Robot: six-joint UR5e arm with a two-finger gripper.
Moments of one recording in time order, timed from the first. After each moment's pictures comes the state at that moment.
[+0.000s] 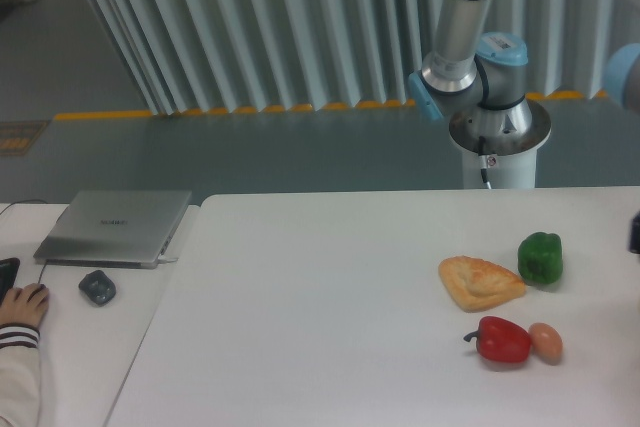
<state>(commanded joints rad) 2.55 -1.96 -1.37 -1.36 1.52 1.15</state>
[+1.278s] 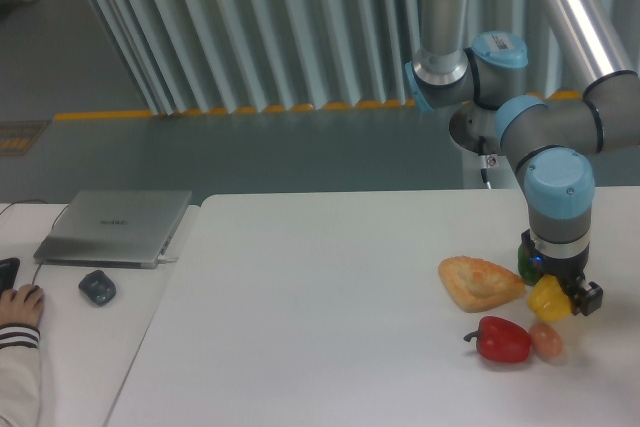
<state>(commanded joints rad) 2.40 -1.98 -1.53 -1.27 1.67 1.23</state>
